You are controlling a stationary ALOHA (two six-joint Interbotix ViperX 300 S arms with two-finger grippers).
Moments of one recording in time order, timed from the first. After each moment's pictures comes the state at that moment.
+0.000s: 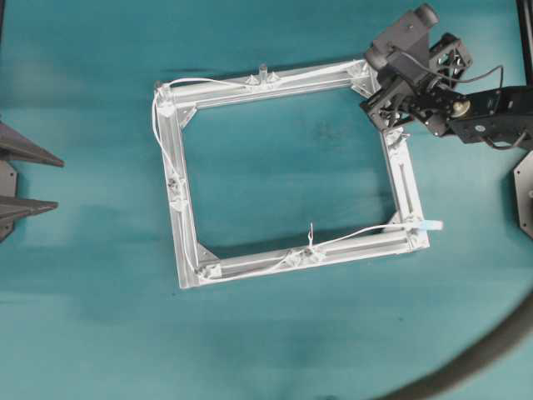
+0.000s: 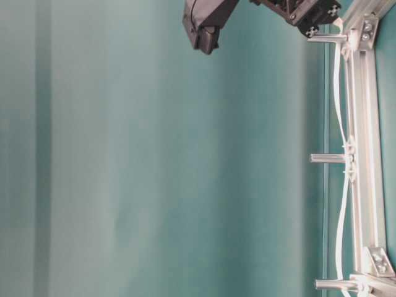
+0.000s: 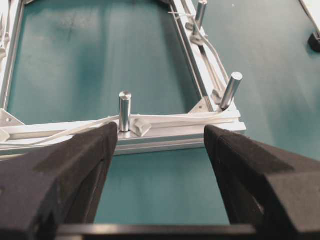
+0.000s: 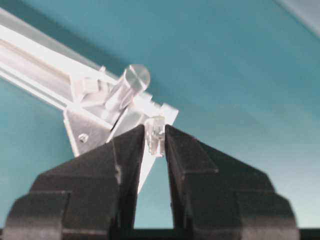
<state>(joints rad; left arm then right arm) -0.03 -1.39 1.39 -0.06 0.27 -0.03 -0.23 -0.04 0.89 -1.30 0.64 1.73</state>
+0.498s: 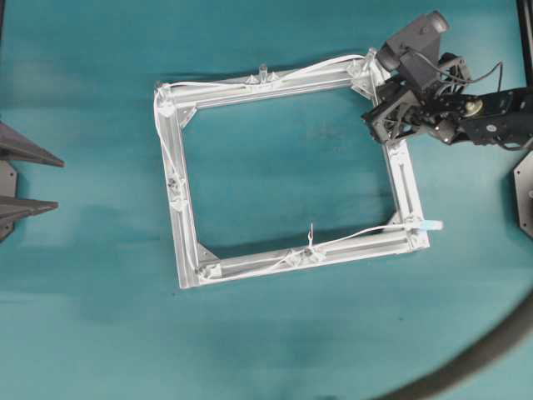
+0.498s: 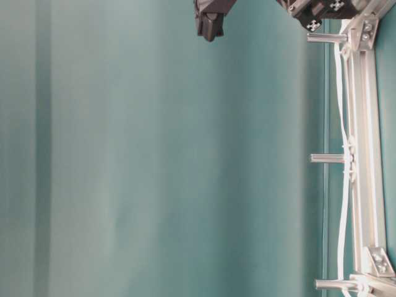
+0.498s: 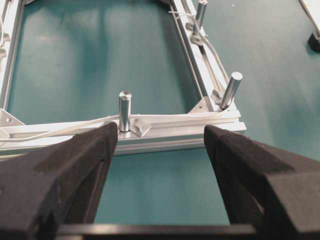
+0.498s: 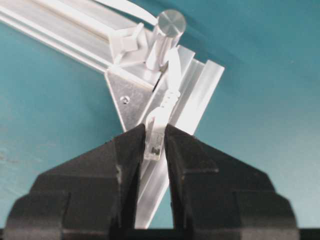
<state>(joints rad) -0.03 -1.39 1.39 -0.06 0.27 -0.03 -0.24 -0.07 0.93 -1.23 0.46 1.77</state>
